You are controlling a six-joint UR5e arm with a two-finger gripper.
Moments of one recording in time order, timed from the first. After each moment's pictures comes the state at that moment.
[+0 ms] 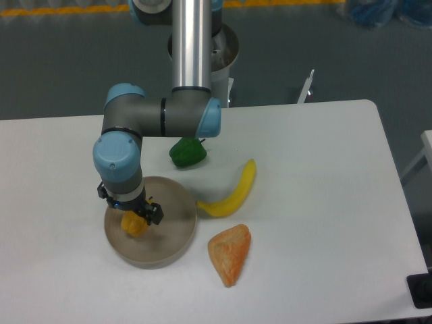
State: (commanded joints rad) arm 1.75 -2.05 -1.55 -1.14 1.55 0.43
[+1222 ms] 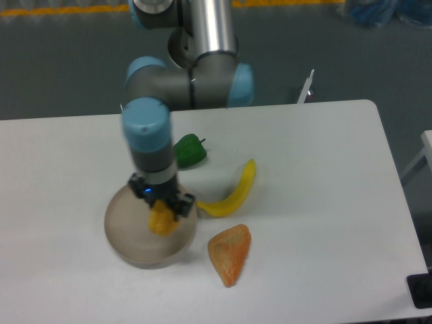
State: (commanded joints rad) arm 2.02 -1.89 -1.47 -1.19 1.56 0.72
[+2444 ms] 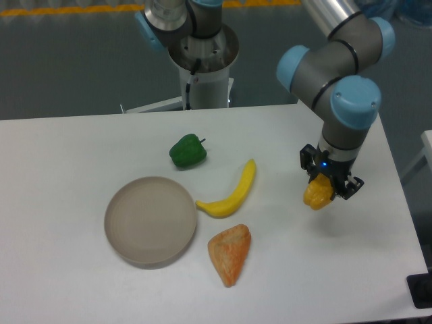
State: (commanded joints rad) arm 2.40 -1.99 -1.46 -1.19 1.61 1.46
